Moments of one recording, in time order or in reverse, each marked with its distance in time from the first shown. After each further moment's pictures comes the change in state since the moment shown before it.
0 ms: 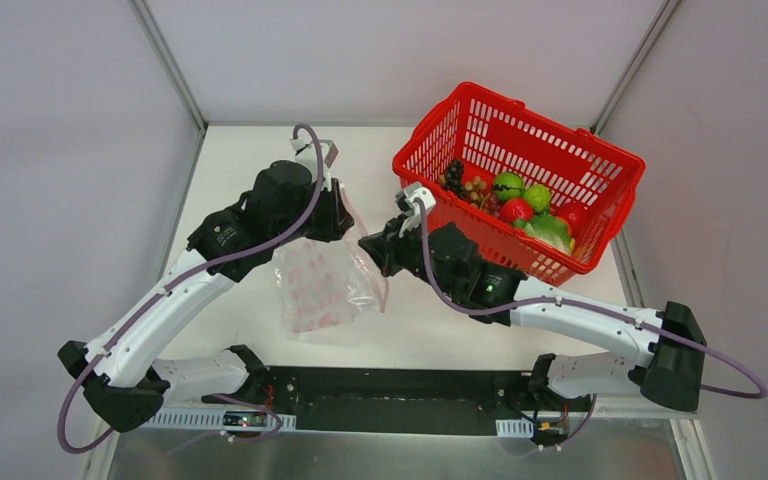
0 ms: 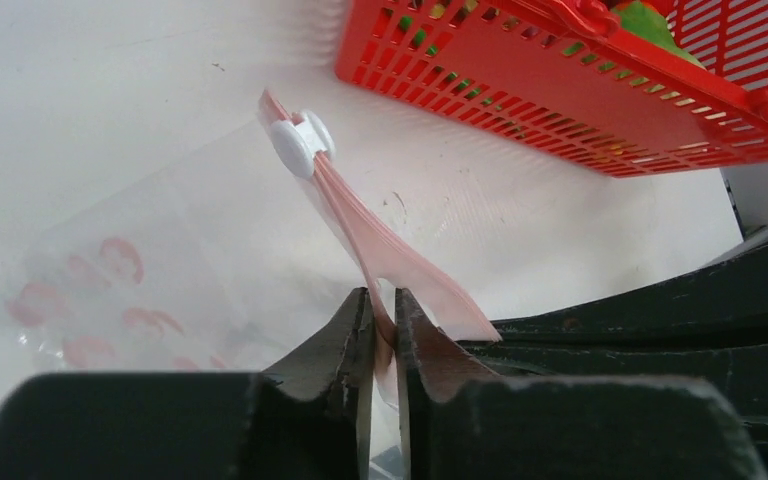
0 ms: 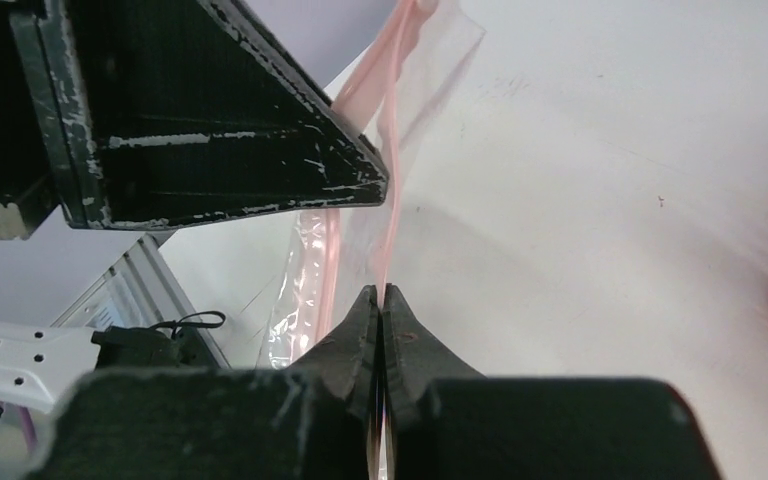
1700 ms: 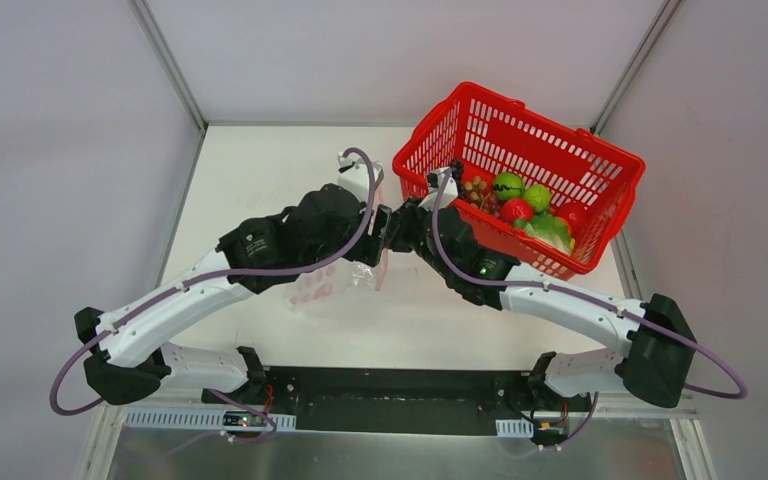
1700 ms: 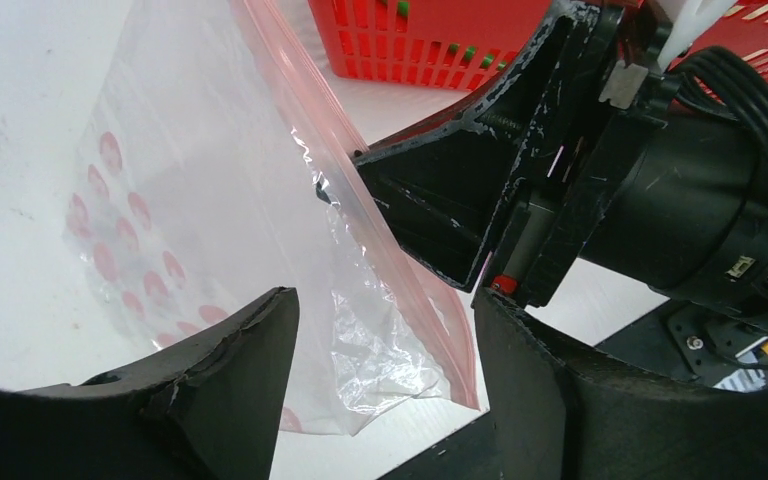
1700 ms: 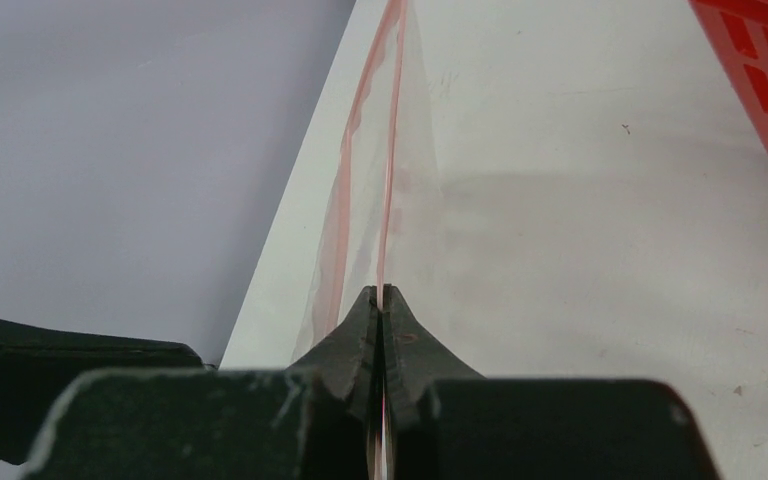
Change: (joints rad) left arm -0.282 0.080 0.080 -0.058 -0.301 0.104; right arm -0.122 0.074 0.006 0.003 0.102 0.419
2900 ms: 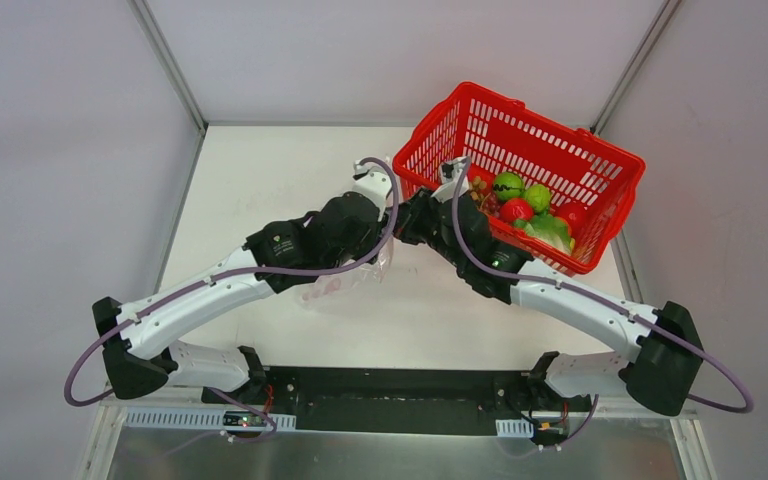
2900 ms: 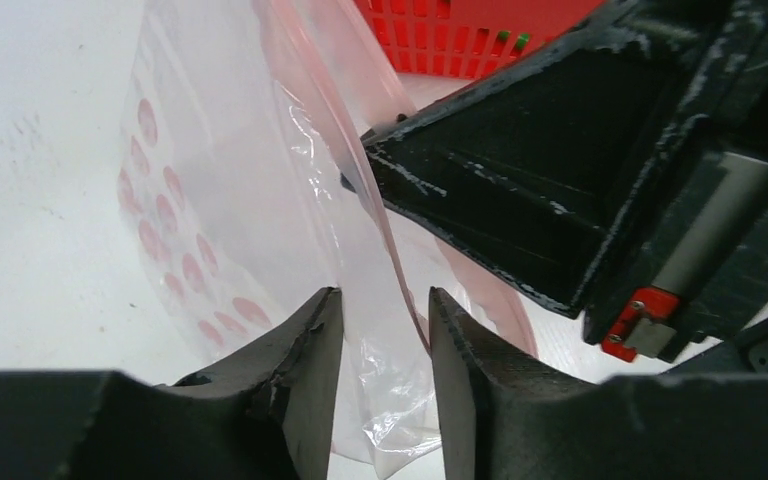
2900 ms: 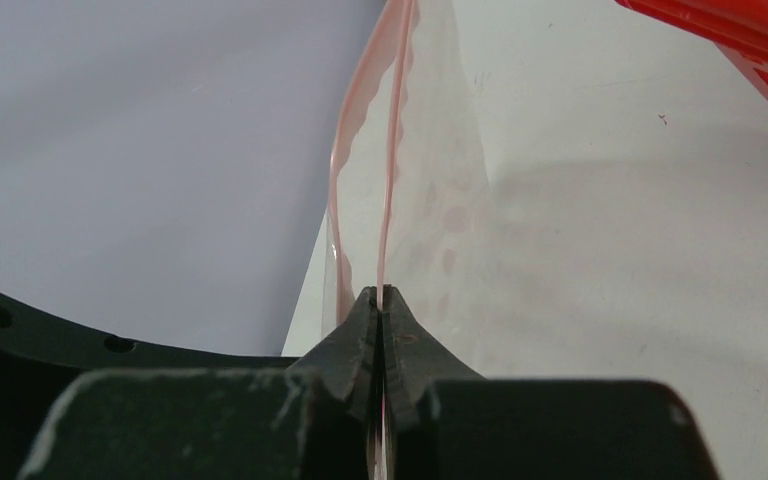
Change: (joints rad) left arm -0.018 0.059 -0.085 0.088 -0.075 0.039; right arm -0.087 -0.036 0.011 -0.041 -0.121 0.100
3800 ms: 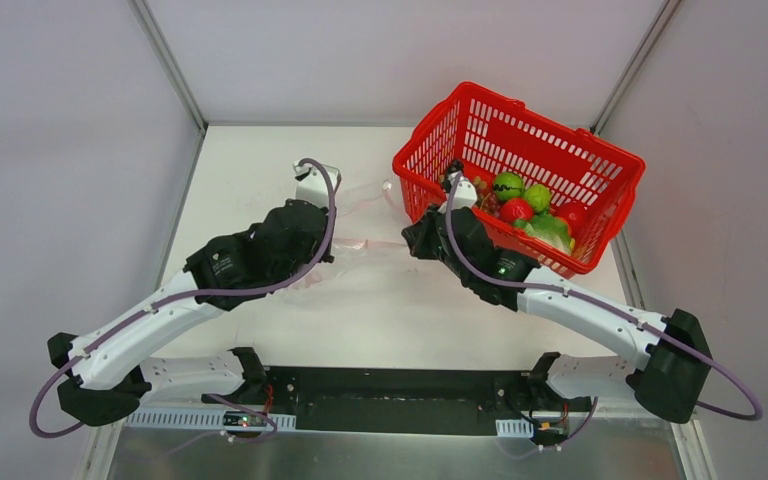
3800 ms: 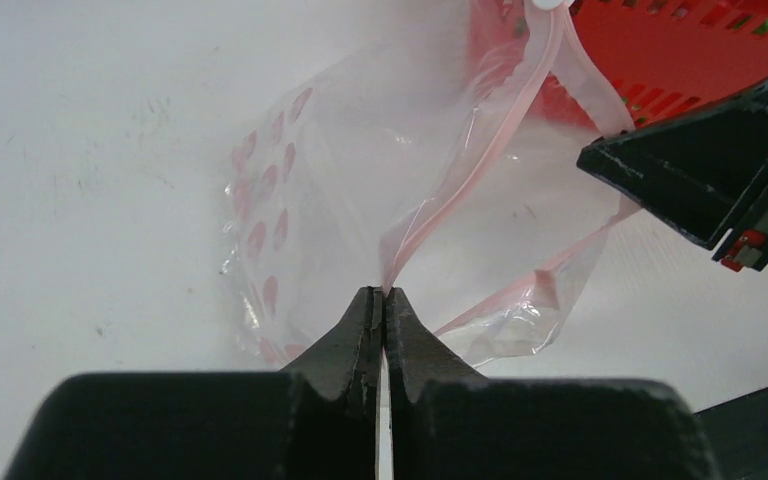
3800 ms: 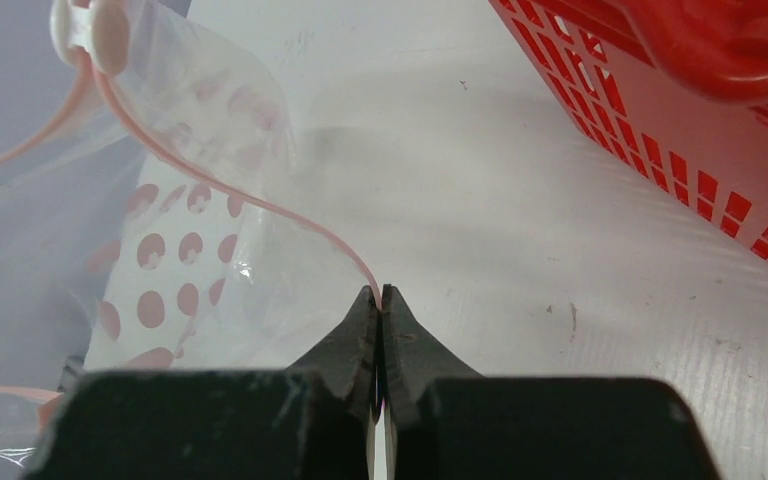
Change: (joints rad) left arm 0.047 -0.222 -0.044 -0.094 -0.173 0.004; right arm 0.005 -0.056 -0.050 -0.228 0.159 -0.181
